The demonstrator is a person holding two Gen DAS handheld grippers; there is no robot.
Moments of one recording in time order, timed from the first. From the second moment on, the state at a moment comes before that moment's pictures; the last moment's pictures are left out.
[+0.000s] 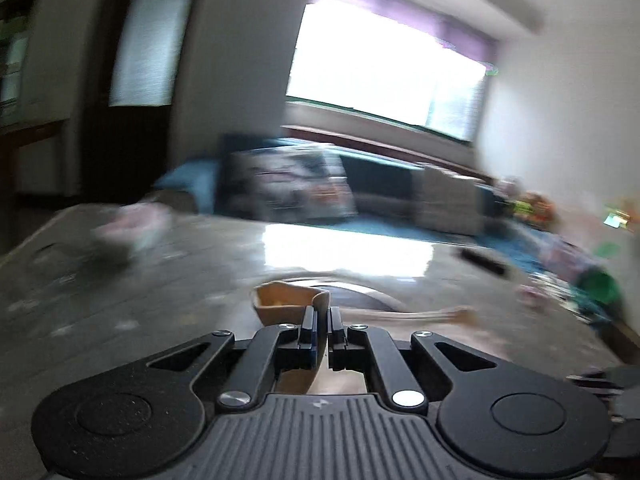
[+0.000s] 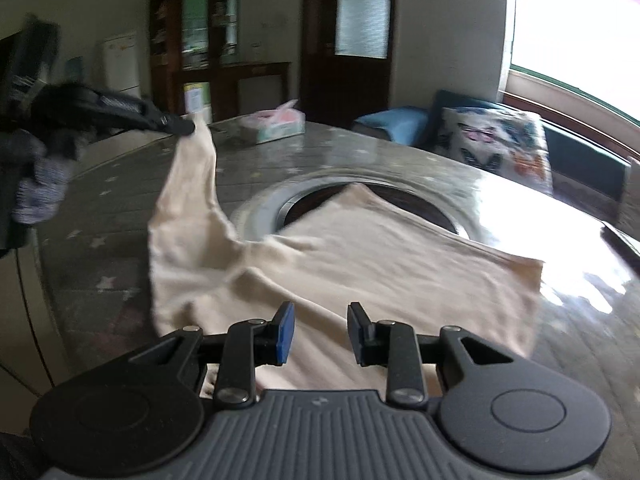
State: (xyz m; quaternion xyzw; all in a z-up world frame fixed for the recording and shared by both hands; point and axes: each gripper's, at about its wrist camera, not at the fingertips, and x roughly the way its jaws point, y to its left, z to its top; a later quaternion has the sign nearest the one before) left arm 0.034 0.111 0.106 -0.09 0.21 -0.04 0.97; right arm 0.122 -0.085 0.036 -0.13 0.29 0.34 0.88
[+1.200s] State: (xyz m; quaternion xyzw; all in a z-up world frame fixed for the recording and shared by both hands) left arm 0.012 0.093 0.034 0.02 0.33 -0.08 0.94; right arm 0.126 -0.149 0.002 -0.05 0.36 0.27 0.89
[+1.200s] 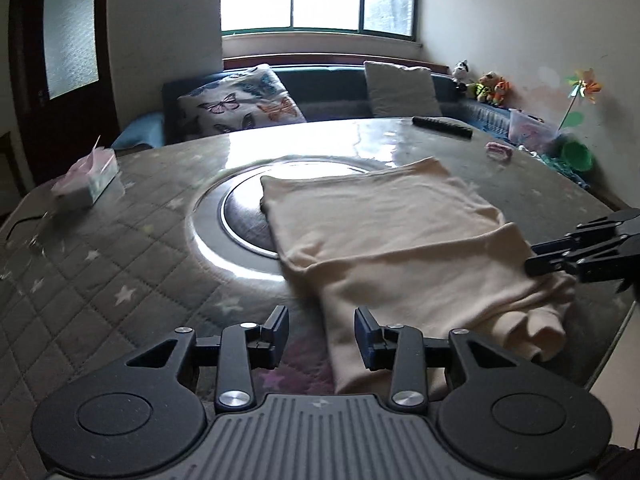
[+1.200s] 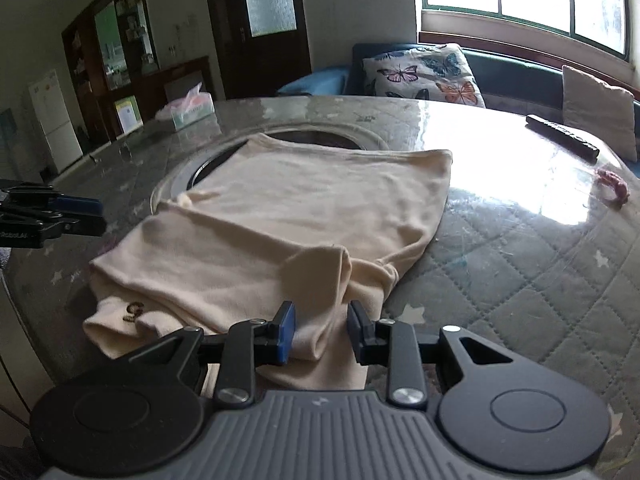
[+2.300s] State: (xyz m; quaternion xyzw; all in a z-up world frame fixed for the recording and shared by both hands) left arm 0.078 0.064 0.009 0.04 0.34 -0.15 0.93; right arm 0.150 -0.130 -0.003 -0.06 0.35 0.26 0.90
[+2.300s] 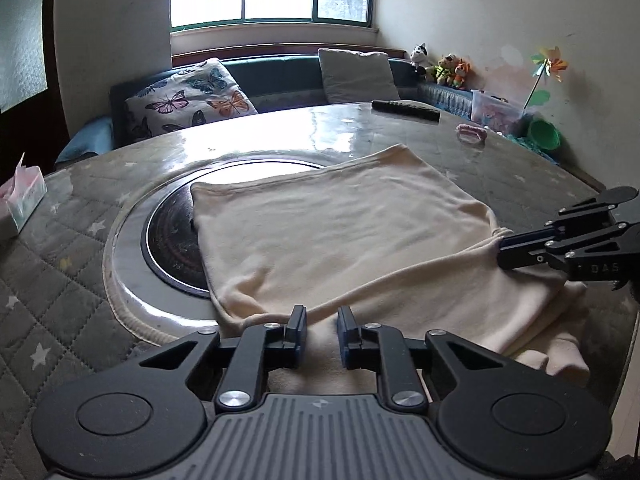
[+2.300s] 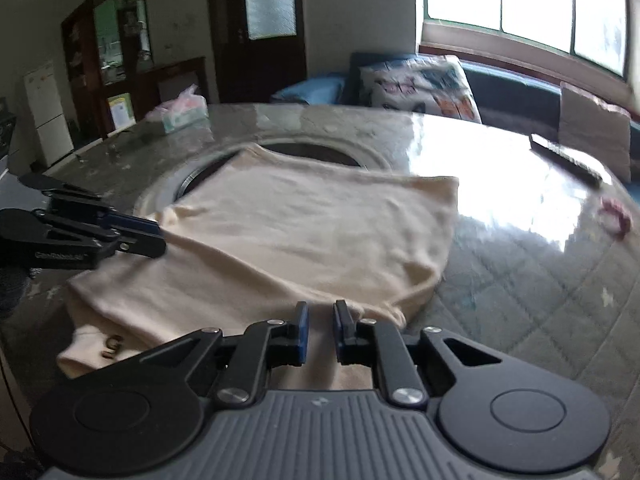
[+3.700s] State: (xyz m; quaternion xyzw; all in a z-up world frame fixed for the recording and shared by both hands) left arm 0.022 0.001 0.004 0.14 0.30 -0.25 0.91; right arm 0.093 -0.093 0.000 -0.13 0.32 0.36 0.87
